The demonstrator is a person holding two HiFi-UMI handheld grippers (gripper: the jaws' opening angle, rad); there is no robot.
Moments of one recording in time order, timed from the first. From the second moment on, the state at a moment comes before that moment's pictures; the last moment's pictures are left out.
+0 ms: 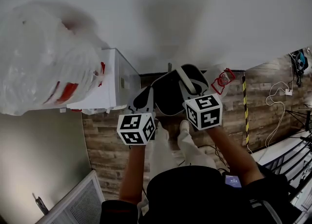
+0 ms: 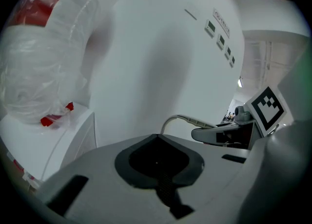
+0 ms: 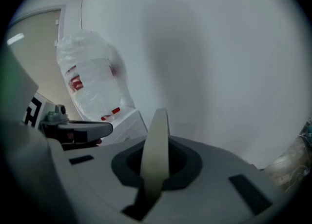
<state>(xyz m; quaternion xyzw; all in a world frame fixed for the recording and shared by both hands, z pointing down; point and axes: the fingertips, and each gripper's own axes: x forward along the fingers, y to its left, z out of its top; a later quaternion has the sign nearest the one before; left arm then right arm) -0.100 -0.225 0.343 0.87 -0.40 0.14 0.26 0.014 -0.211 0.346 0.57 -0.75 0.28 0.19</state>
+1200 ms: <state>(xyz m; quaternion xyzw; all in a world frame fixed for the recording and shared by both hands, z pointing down) -0.115 -0.195 0.555 0.83 -0.36 0.23 0.36 0.010 -0.176 0.582 0.55 -0.66 0.43 0.29</state>
